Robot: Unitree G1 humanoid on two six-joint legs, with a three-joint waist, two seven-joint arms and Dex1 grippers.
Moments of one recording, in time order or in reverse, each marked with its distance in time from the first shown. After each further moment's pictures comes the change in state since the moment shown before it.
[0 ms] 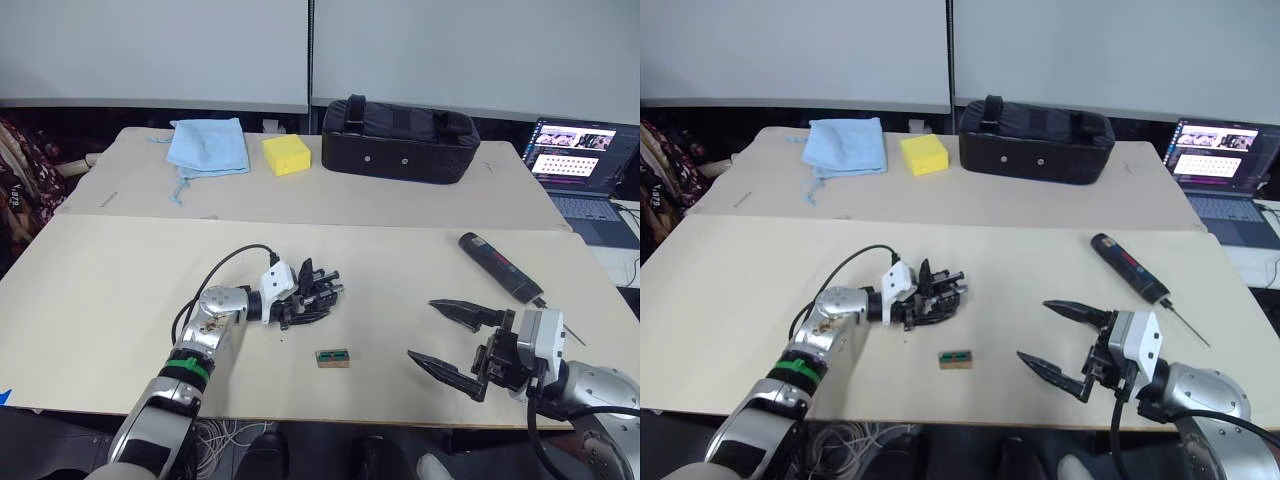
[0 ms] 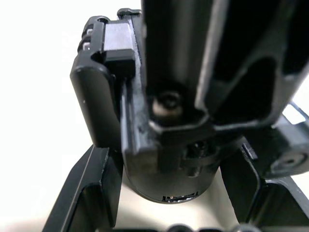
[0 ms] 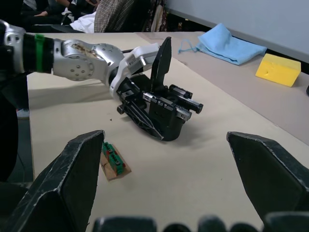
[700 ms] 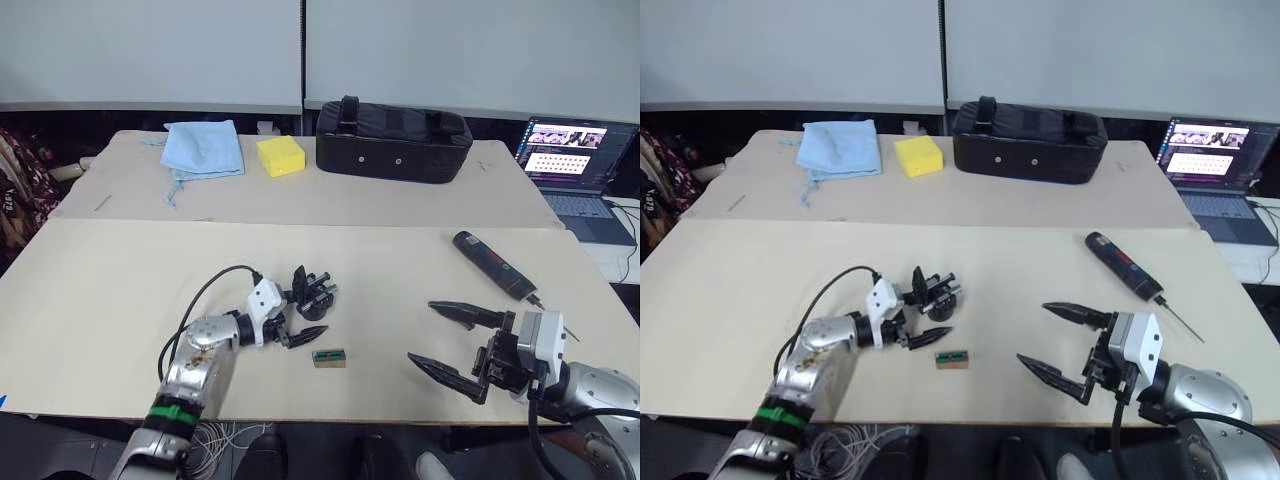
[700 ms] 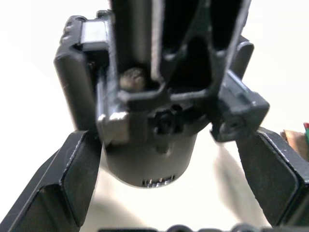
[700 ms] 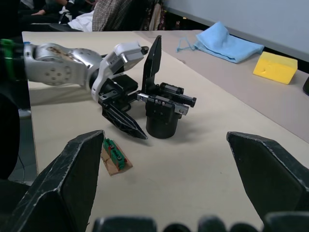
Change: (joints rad) left arm 0.350 0.003 0.076 -0.507 -0.041 0.266 0.228; right arm -0.004 -0.011 -0.004 -0.004 0.002 0.002 0.013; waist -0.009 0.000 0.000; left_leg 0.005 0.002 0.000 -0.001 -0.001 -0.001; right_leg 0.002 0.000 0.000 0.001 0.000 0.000
